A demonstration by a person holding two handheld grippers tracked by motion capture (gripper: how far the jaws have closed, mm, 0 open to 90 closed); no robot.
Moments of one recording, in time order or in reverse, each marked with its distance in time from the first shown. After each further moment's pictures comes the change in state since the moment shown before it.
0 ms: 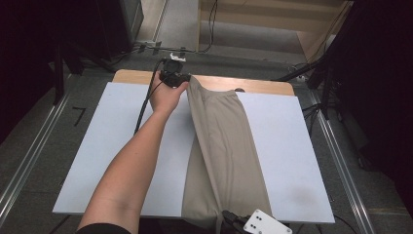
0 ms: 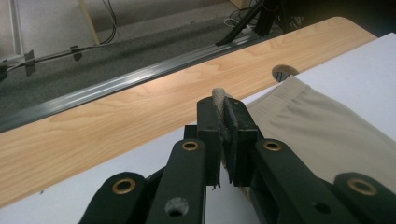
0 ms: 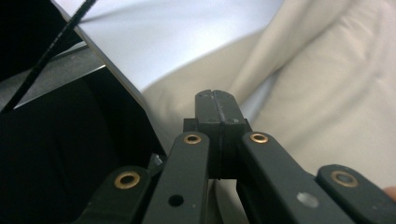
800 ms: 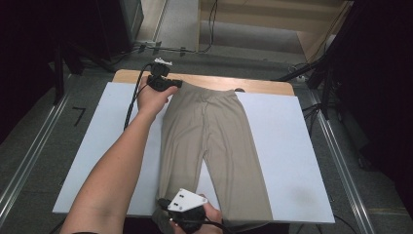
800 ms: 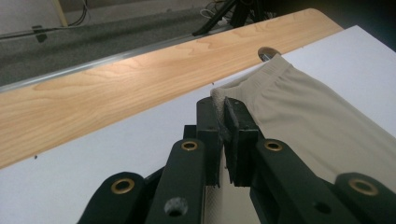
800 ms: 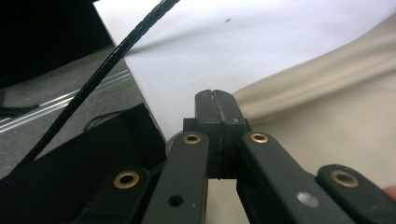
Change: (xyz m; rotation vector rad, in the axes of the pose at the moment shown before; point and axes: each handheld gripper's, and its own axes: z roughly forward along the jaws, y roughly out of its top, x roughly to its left) left arm 0.036 -0.025 -0.017 0.028 -0.128 -0.055; right arm 0.065 0.071 0.130 0.041 0.174 -0.093
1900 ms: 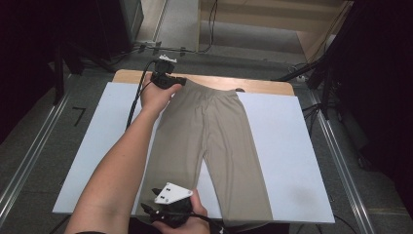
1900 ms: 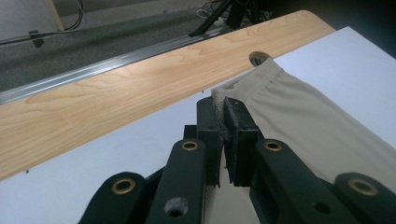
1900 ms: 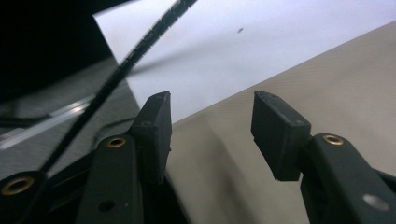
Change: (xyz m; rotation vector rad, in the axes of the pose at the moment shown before) left arm -0.011 0.011 -0.001 0.010 -0.006 0.022; right arm 0.005 0.013 0.037 0.005 0.033 0.039
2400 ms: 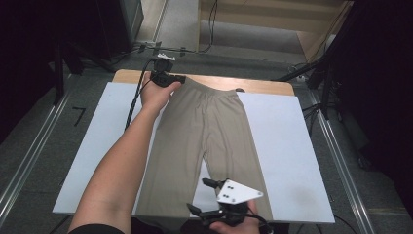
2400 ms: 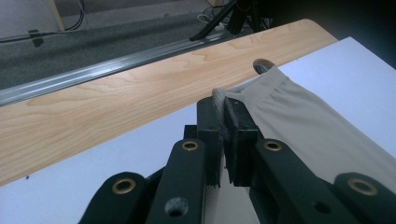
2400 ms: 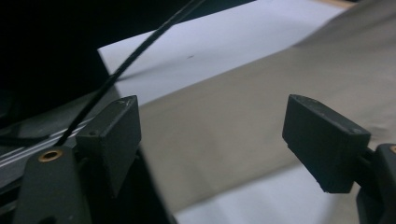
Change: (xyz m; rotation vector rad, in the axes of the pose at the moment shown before) left arm 0.008 0.003 0.005 -0.019 -0.007 -0.030; right arm -0.056 -0.027 -0.116 -0.157 0.004 0.006
